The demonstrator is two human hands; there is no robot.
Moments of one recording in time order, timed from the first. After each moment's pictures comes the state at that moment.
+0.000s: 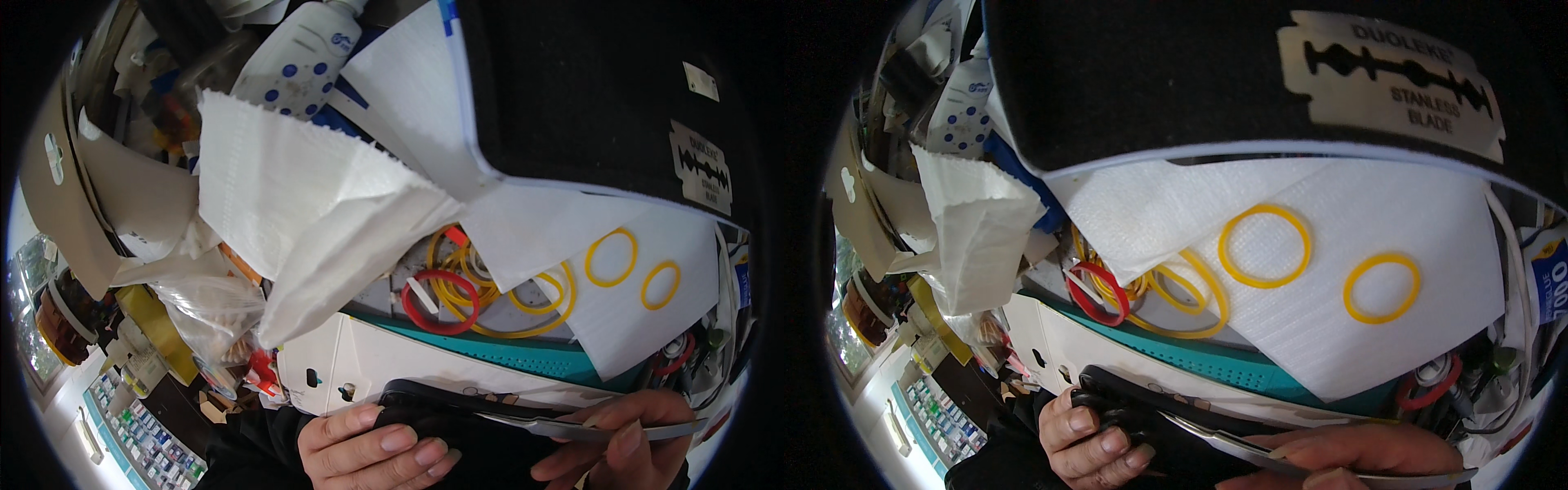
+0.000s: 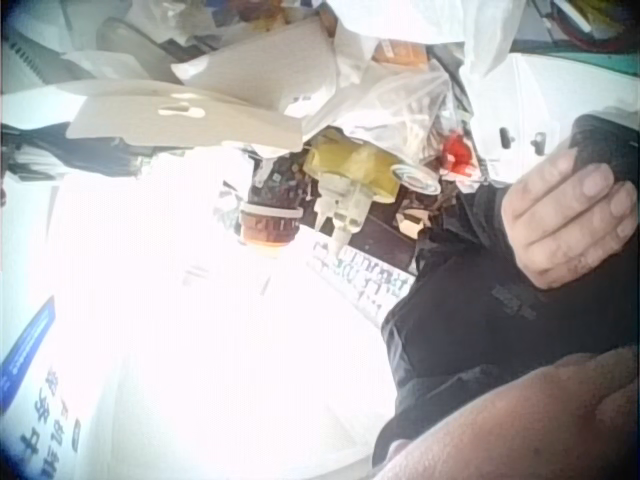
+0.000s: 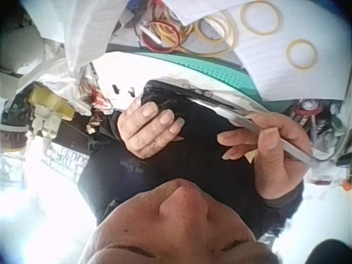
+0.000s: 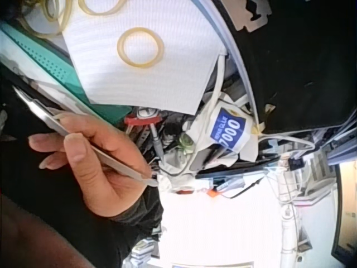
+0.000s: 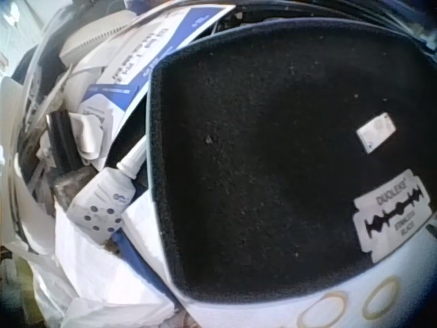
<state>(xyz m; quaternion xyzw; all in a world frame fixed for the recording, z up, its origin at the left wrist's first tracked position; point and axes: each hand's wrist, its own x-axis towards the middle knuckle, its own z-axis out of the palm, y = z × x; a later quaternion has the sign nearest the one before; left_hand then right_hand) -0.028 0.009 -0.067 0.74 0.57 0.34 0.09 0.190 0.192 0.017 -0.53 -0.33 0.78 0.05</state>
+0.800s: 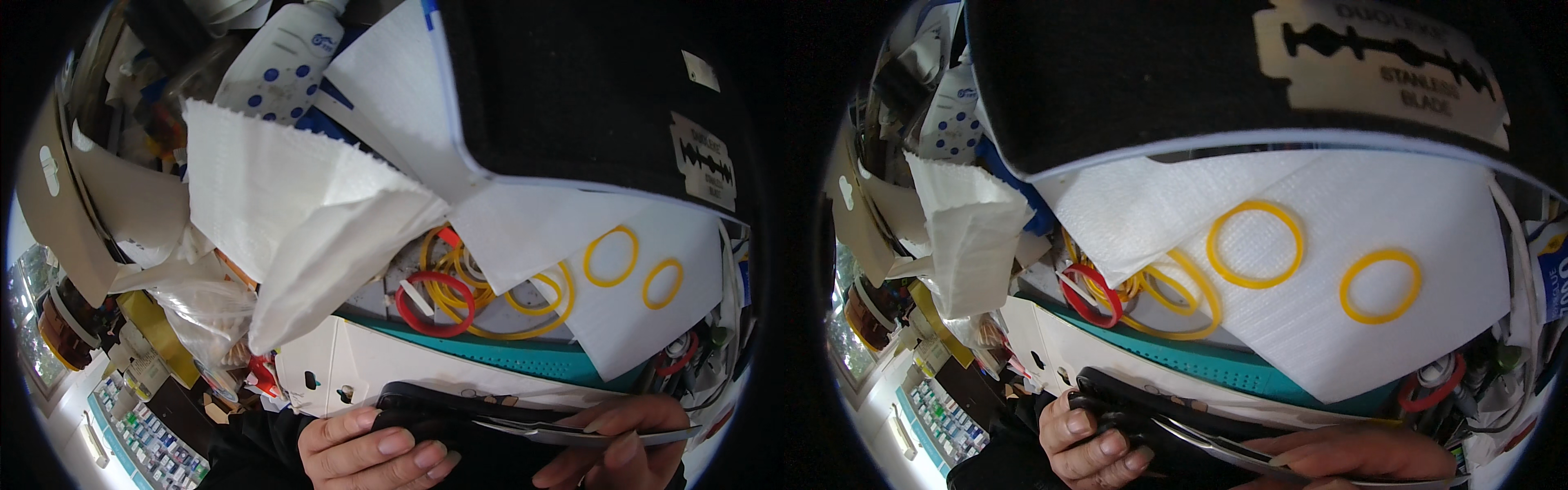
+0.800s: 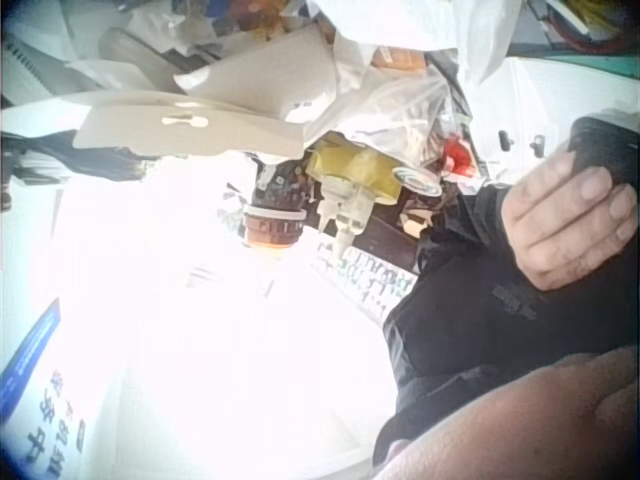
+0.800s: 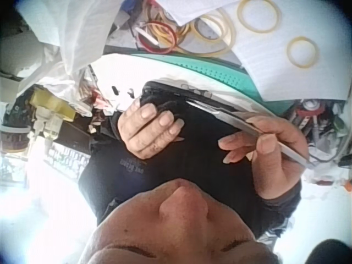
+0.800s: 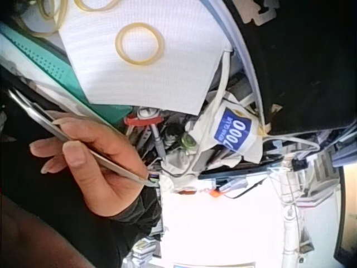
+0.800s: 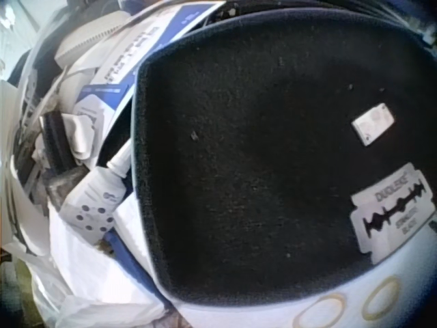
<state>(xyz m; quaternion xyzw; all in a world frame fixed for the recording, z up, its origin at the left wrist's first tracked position) -0.030 0.009 -0.067 0.75 0.56 0.35 0.09 0.193 0.182 0.015 -0.53 -0.28 0.79 0.09</state>
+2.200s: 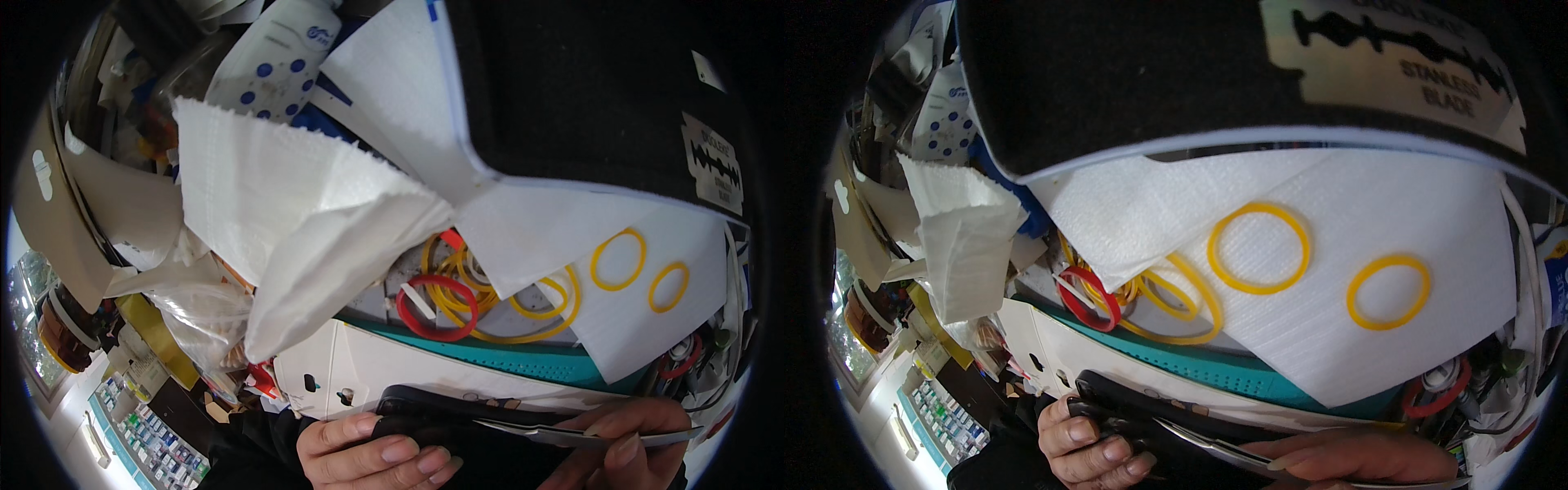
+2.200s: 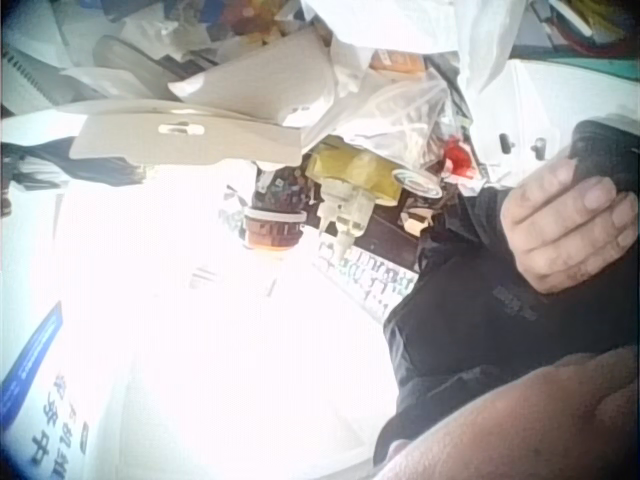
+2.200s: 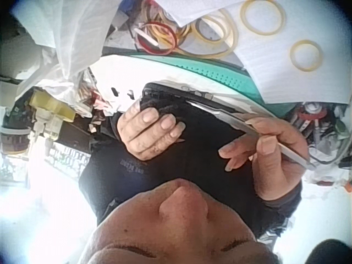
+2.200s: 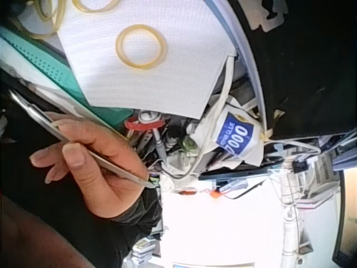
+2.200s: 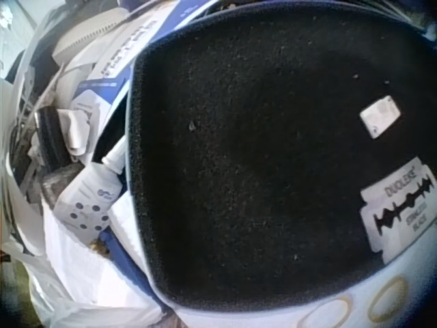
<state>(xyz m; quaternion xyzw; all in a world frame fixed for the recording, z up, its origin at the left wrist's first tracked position) -0.025 0.007 -0.052 0.73 0.60 0.32 0.12 0.191 0.180 0.016 -0.53 -0.28 0.79 0.09</state>
